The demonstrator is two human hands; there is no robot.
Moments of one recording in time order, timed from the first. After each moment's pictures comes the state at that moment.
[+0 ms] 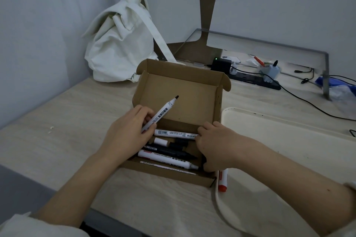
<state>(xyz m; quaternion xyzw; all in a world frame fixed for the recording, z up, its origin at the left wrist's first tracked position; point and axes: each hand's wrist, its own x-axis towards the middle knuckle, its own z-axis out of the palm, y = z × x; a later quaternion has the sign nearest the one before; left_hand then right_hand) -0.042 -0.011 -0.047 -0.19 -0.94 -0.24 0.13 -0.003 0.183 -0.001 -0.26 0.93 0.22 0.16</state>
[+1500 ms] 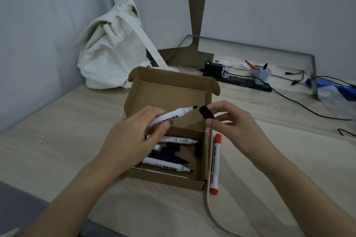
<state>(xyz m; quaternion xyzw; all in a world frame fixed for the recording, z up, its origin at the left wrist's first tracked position) -0.012 0.011 -0.011 -0.30 -0.89 -0.29 0.20 0.014 0.228 0.014 -0.03 0.86 -0.50 -0.08</state>
